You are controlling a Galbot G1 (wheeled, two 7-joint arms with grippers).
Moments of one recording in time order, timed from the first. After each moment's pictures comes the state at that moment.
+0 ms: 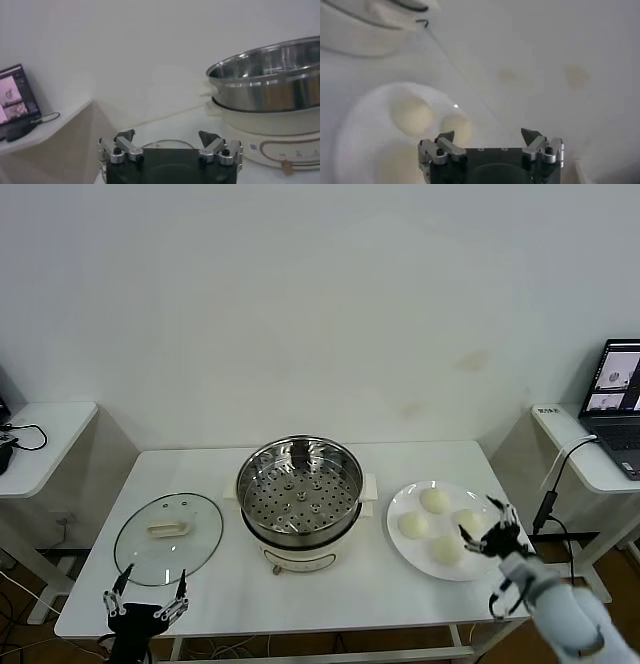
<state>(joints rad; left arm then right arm) 1.86 -1.31 -0.70 -2.24 0.03 0.11 -0.10 -1.18 0.82 0.47 1.73 -0.28 -0.18 -0.32</state>
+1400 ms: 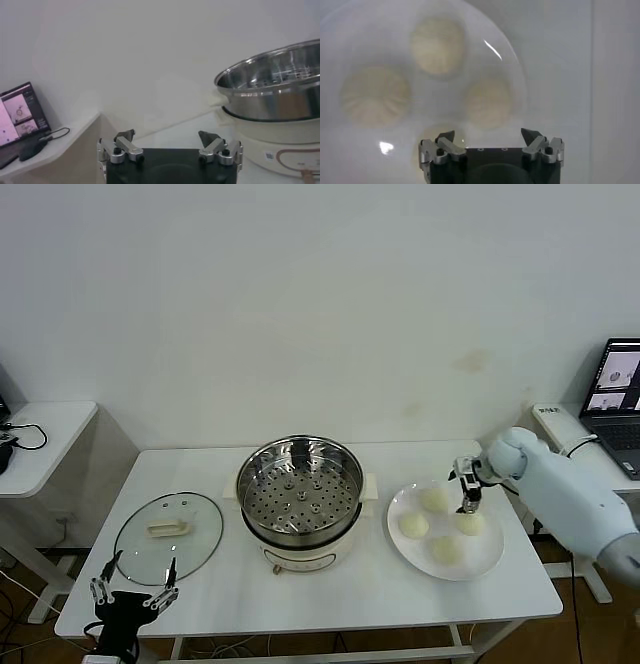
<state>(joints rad) 1.86 -1.31 -0.75 -2.27 0.05 0.13 -0.08 -0.07 0.90 -0.57 0.91 -0.33 -0.08 -1.01</state>
